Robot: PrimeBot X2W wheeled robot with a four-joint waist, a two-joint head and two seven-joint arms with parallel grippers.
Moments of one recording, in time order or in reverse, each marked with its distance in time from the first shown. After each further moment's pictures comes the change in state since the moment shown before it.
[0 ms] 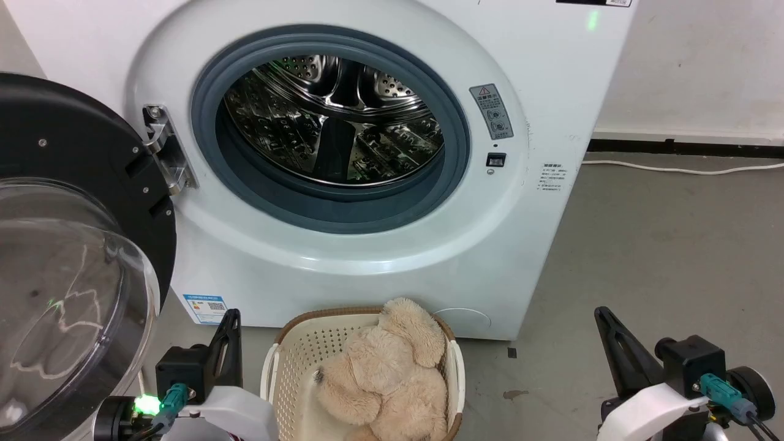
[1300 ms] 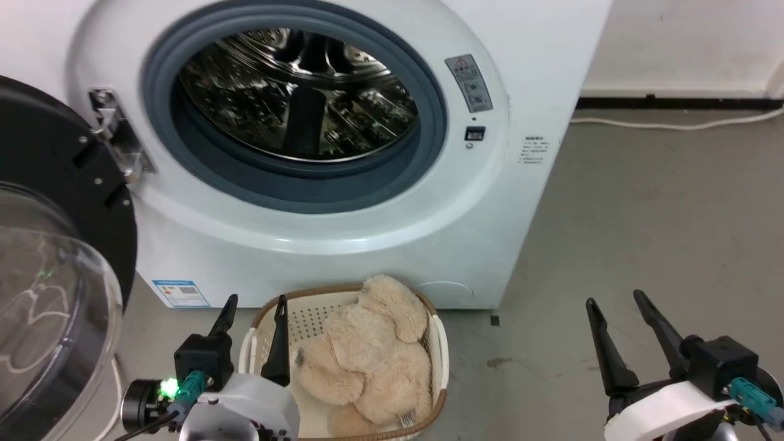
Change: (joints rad) left arm -0.057 0.000 -0.060 0.073 -0.066 0.004 -0.060; right arm 0.001 0.000 -0.012 -0.020 0.094 0.000 -0.062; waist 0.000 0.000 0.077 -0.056
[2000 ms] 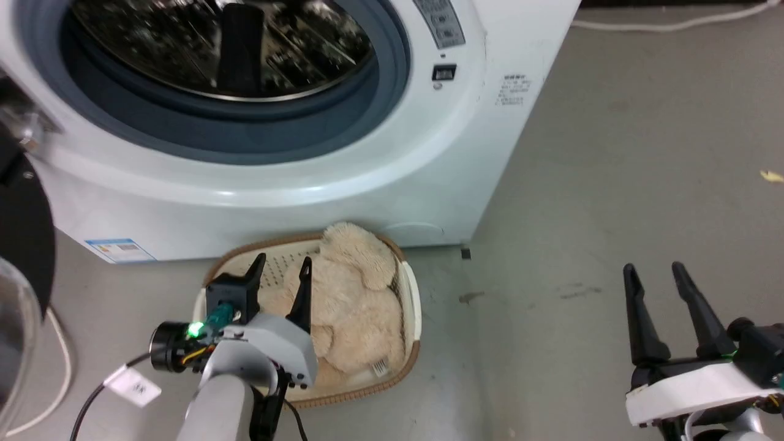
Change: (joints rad) left arm -0.230 0.008 -0.053 0.247 -0.042 -0.029 0.009; right arm -0.036 0.000 -0.040 -0.032 0.114 0.000 -0.043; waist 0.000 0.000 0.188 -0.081
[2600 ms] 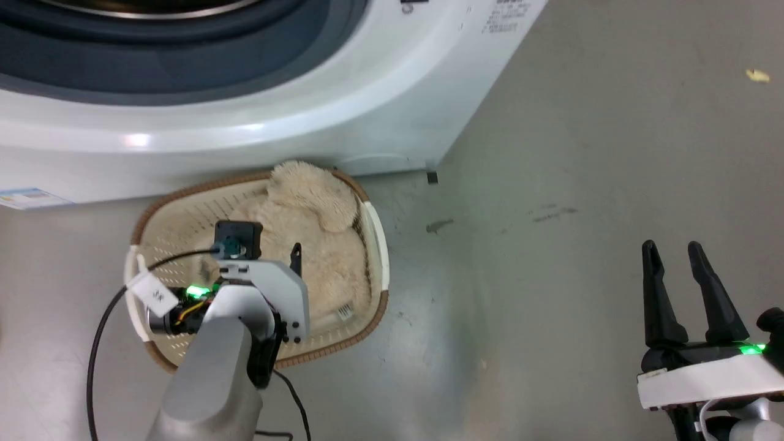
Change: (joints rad) left arm -0.242 0.025 -0.039 0.298 -0.051 0.058 0.197; right arm -0.031 0.000 -0.012 -0.024 0.125 0.000 -0.039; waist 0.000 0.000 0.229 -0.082
